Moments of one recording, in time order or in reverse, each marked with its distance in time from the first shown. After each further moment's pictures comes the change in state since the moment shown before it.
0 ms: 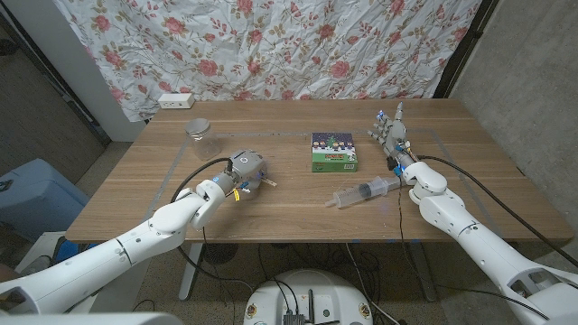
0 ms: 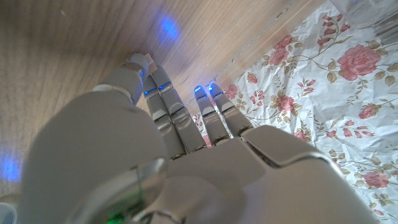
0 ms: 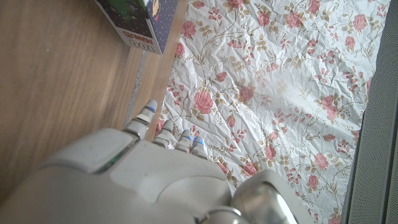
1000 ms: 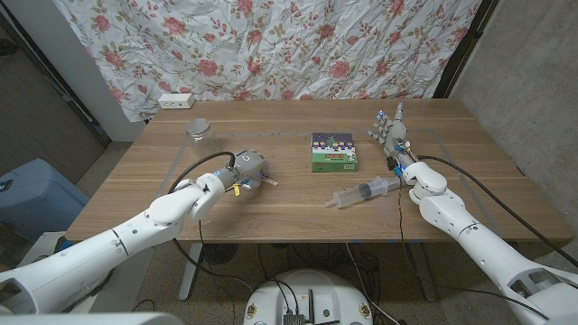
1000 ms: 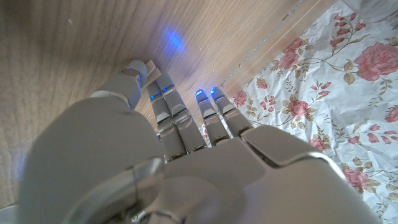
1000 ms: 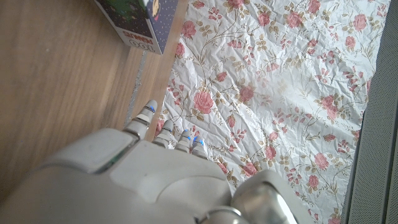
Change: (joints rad) left arm -0.024 0.028 -0.011 -0.033 -0.001 -0.055 -0.124; left_hand -0.077 -0.016 0.014 -0.002 0.000 -0.105 0.013 -0.004 -0.003 -0.091 0.002 -0.005 -0.004 -0.061 0.004 0.000 -0.002 -0.046 0.010 -0.002 0.000; right arm 0.000 0.000 0.000 0.000 0.000 -0.001 0.000; right_hand 0.000 0.000 0.000 0.000 -0.008 0.000 0.000 0.000 0.000 0.000 0.000 0.000 -0.005 0.000 0.000 0.000 0.000 0.000 0.000 0.000 0.000
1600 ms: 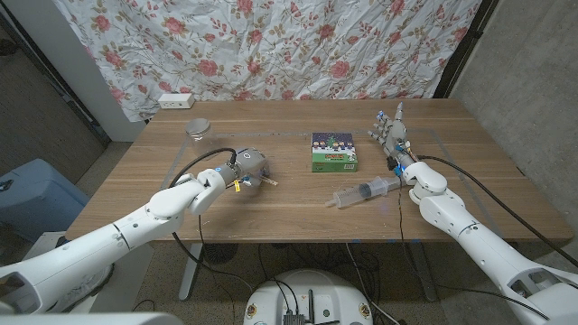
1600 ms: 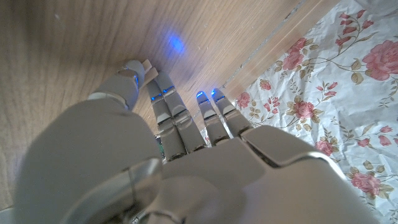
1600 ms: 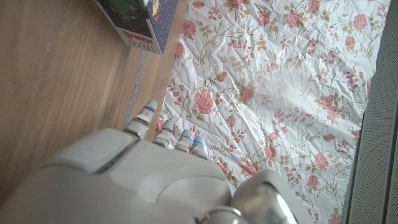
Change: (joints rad) left arm -0.033 -0.005 0.002 0.011 -0.005 -0.037 -0.047; left_hand -0.018 0.010 0.011 0.003 0.000 -0.020 -0.016 0.005 -0.005 -0.034 0.001 0.004 -0.002 -0.020 -0.002 0.007 0.000 -0.025 0.004 0.000 0.000; right arm 0.000 0.000 0.000 0.000 0.000 0.000 0.000; right_hand 0.000 0.000 0.000 0.000 0.000 0.000 0.000 0.006 0.000 0.000 0.000 0.009 0.000 0.000 0.000 0.000 0.000 0.000 0.000 0.000 0.000
